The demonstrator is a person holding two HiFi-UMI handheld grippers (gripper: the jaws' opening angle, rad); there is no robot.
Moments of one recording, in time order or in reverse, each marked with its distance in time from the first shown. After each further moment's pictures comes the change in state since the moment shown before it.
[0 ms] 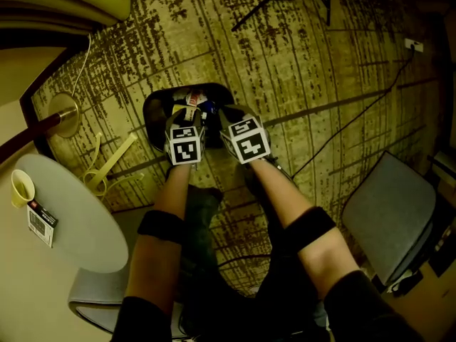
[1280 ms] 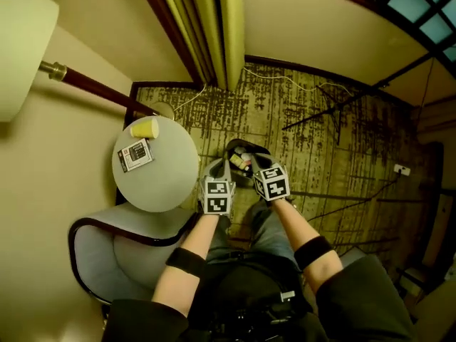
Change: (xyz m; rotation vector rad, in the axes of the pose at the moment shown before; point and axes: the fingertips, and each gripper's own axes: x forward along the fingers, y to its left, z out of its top) left arm -0.524 -0.036 0.164 -0.167 -0.376 0.237; right arm -0.326 0.250 0.227 -0.322 -0.108 0.157
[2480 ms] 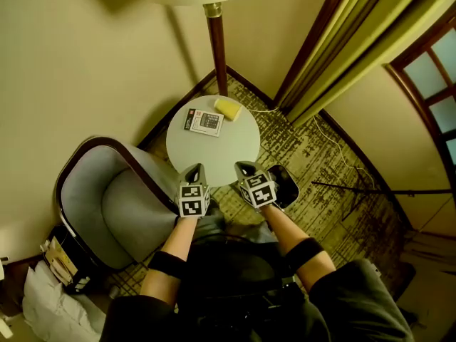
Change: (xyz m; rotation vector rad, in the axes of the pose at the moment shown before) left arm -0.264 0.233 -0.116 -0.413 -0.156 0.548; right arm 0.048 0.341 0.044 -0.561 0.076 0.499
